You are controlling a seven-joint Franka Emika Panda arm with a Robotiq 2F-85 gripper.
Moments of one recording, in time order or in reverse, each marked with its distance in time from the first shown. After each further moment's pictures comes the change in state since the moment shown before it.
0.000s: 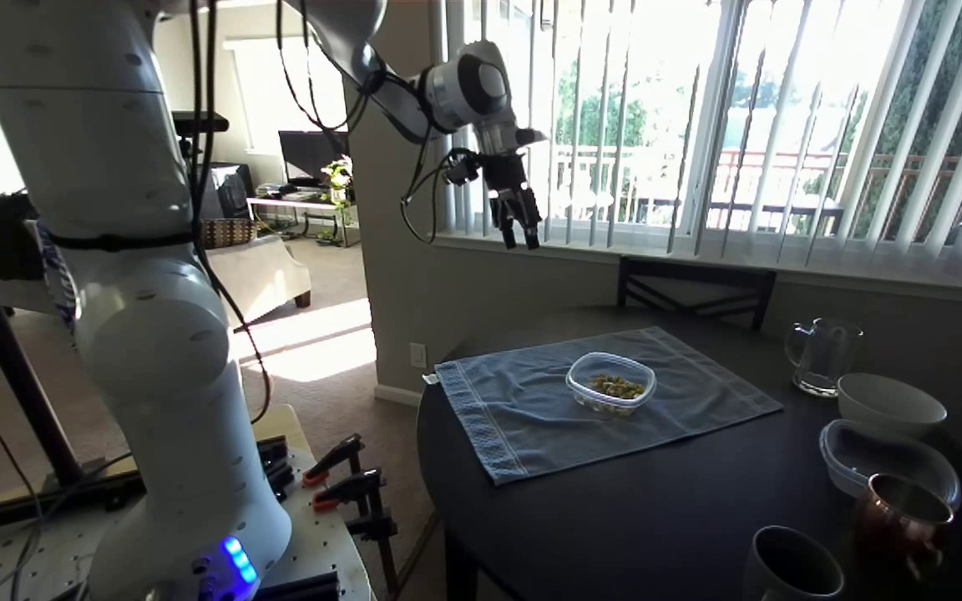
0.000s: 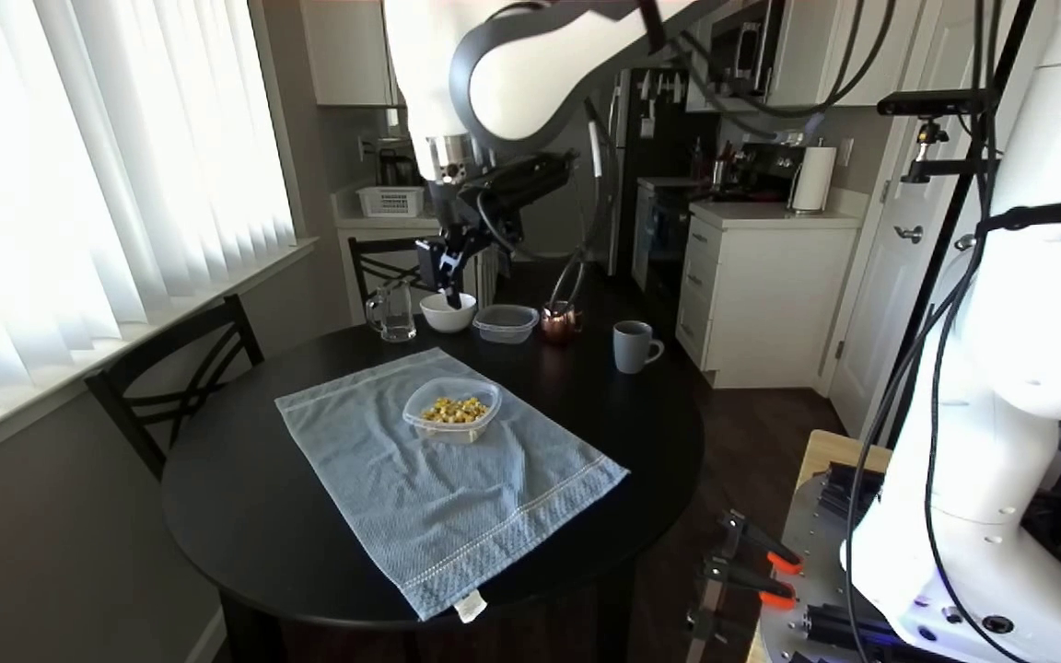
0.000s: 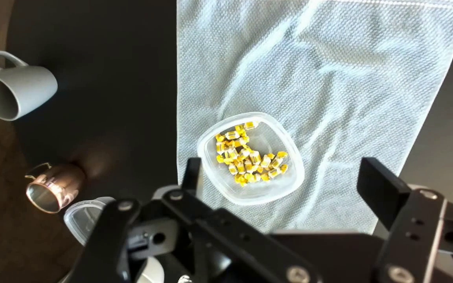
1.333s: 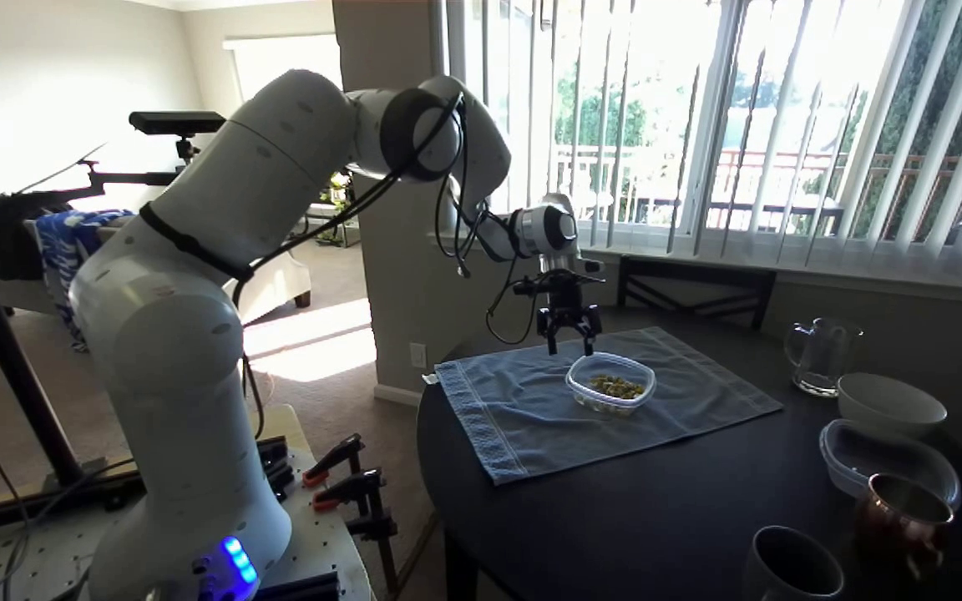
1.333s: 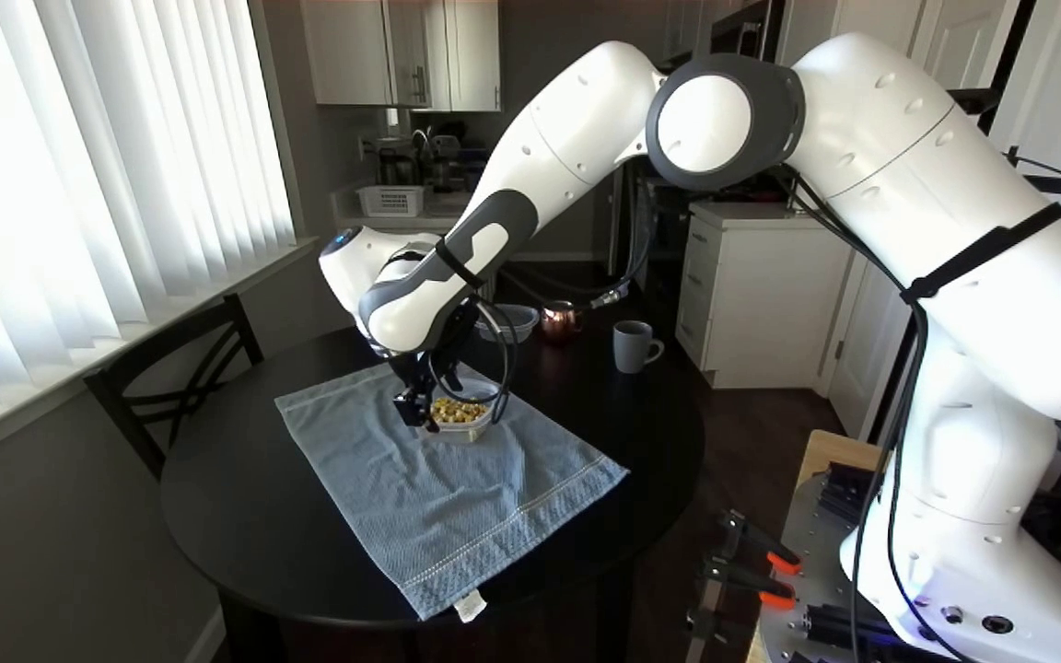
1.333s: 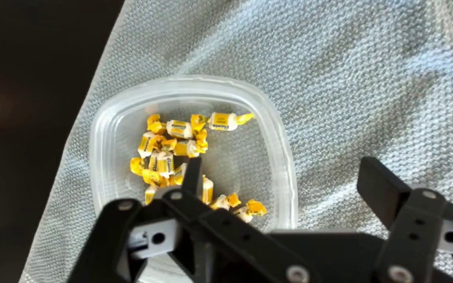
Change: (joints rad) arm 0.127 0.799 -0.208 0.591 -0.053 0.000 -0.422
